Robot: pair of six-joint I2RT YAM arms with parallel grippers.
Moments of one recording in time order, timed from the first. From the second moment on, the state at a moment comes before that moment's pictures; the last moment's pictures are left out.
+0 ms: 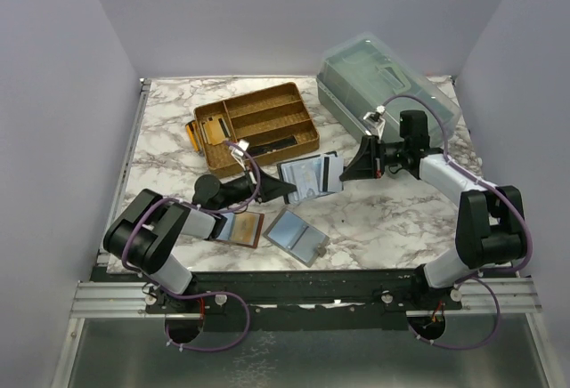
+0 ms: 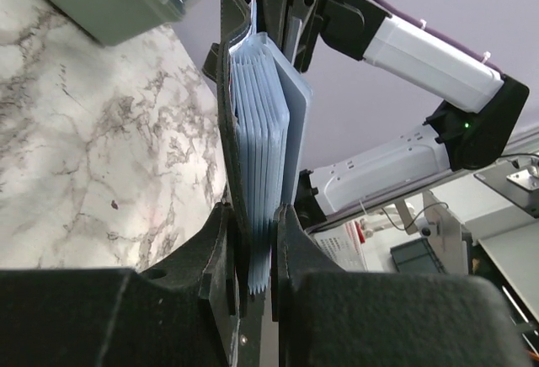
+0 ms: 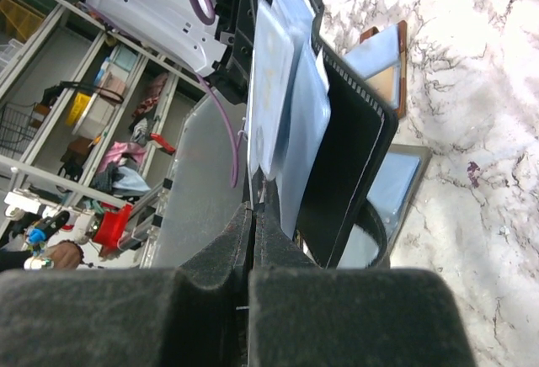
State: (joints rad) left arm -0.46 1.58 0.35 1.48 0.77 -1.25; right arm 0.13 1.55 0.92 -0.03 -1.56 0.16
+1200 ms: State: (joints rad) left arm 0.08 1.01 0.64 0.34 0.50 -0.76; right arm 0.28 2.20 2.41 -1.01 -0.81 -0.64
